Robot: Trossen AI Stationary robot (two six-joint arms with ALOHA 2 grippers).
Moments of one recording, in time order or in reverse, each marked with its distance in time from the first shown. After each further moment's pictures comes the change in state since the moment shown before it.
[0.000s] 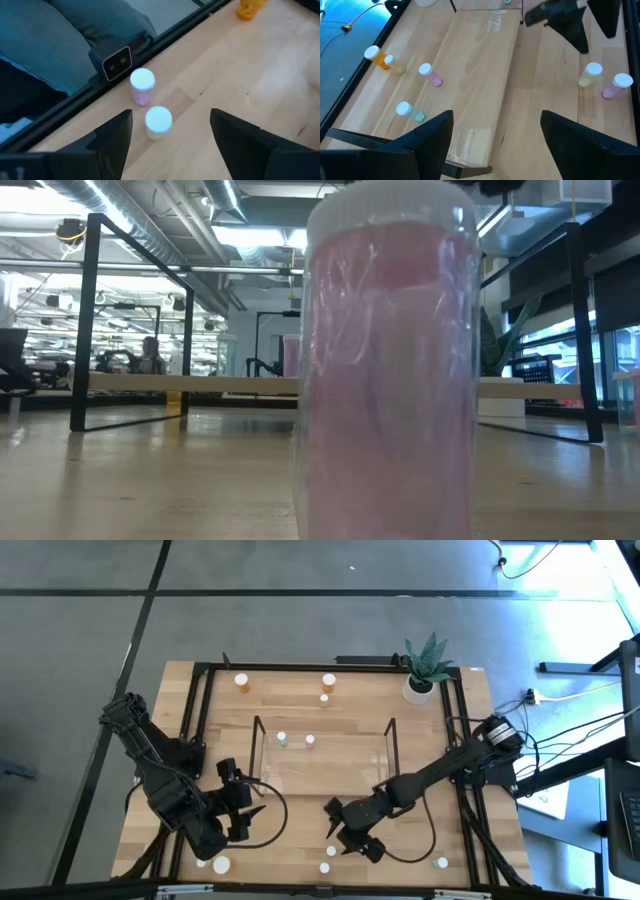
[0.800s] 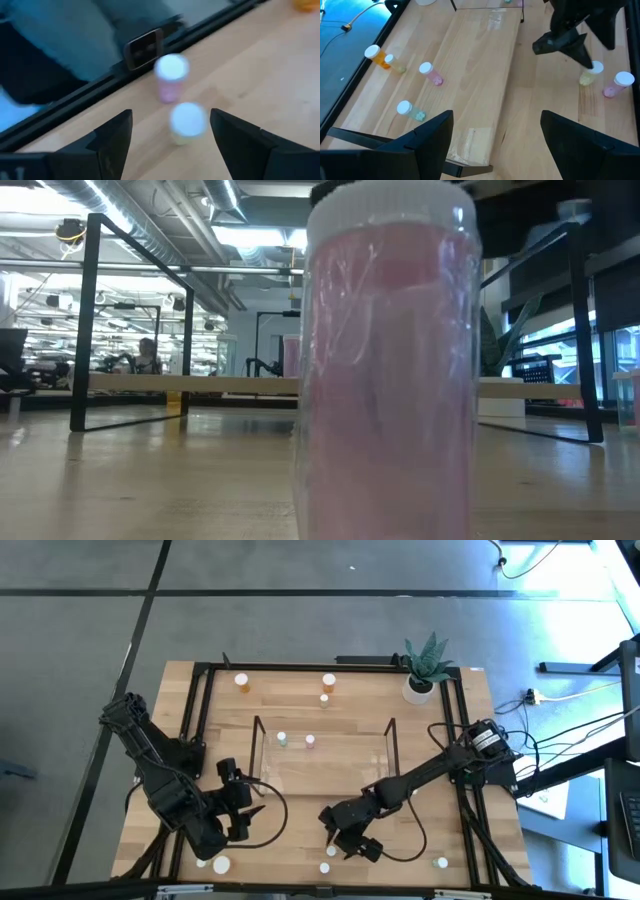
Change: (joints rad) left arm 0.000 0.000 0.000 -0.006 0.003 -0.001; right arm -0.034 0.111 0.000 0.054 -0.207 -0.080
